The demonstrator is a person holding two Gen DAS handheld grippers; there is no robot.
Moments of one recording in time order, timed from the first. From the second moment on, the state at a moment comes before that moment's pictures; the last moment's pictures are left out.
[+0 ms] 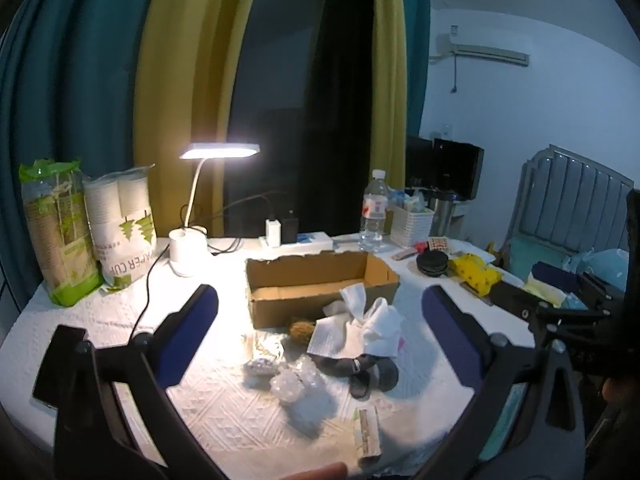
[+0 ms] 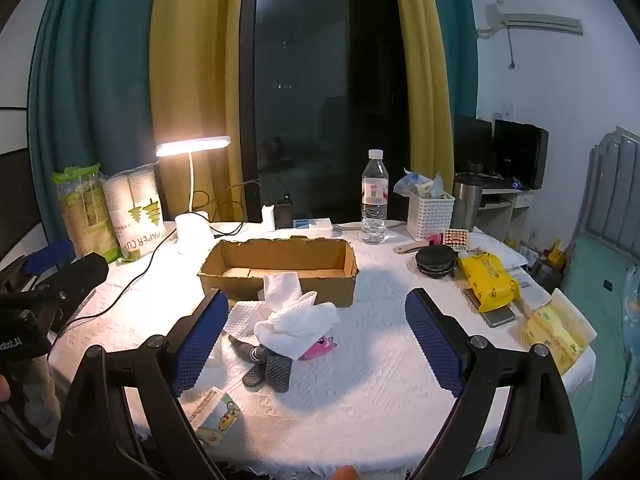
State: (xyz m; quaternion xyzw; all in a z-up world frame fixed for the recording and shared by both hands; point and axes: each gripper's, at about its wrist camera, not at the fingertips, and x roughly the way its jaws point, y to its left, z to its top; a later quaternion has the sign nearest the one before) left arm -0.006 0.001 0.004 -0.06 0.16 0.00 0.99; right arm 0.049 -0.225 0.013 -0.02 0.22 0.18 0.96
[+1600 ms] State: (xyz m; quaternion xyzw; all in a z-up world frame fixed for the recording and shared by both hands) left arm -0.013 -0.001 0.009 -0.06 0.16 -0.01 0.99; right arm 0.042 -0.213 0.020 -0.03 0.21 0.18 0.96
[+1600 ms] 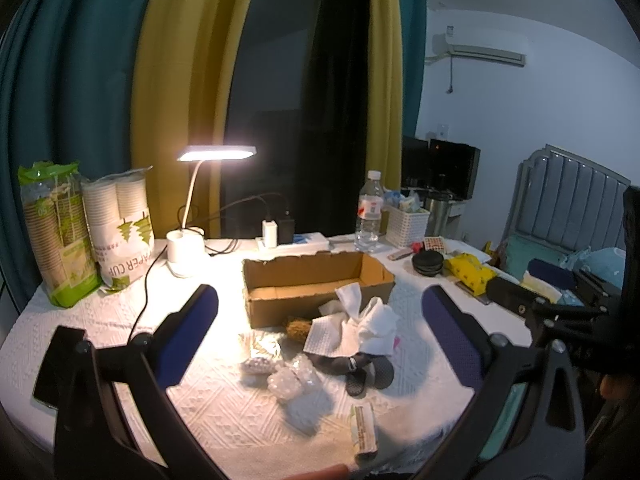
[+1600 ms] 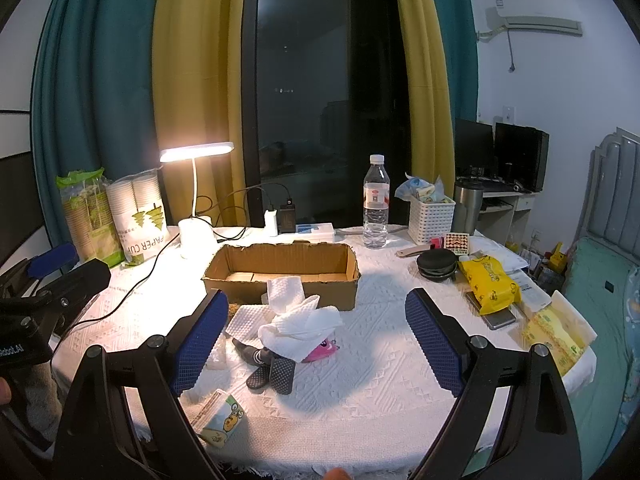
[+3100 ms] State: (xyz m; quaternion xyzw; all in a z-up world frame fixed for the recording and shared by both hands) left arm 0.044 -0.018 -0.072 -0.06 0.31 -0.04 0.95; right arm 0.084 -0.221 -0.051 -0.02 0.30 0.17 0.94
